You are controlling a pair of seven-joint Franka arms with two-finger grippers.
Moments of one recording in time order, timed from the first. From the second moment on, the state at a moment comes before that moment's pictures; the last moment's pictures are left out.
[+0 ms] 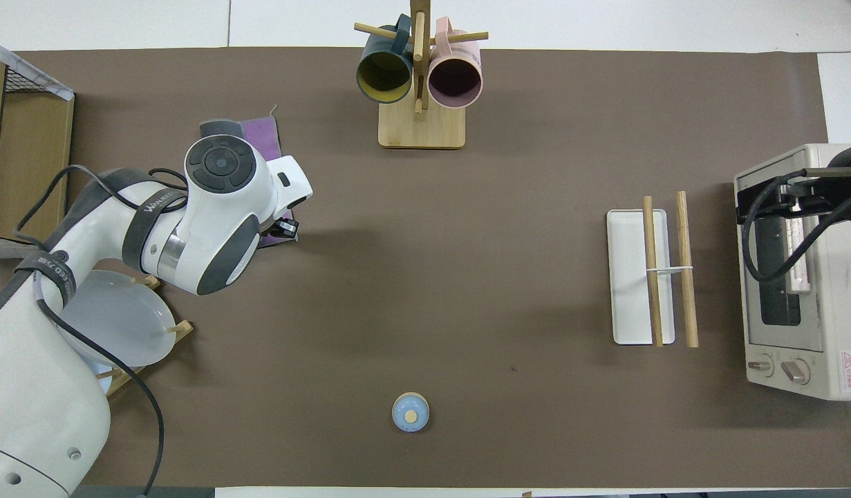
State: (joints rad) left arm -0.20 0.33 -0.19 -1.91 0.28 2.13 -0.20; right arm 0.03 0.00 -0.03 -1.62 -0.05 1.57 0.07
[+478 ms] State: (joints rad) left arm -0.16 0.31 -0.18 -1.91 0.12 2.11 -0.19; right arm 0.03 0.00 -0.03 -1.62 -0.05 1.57 0.07
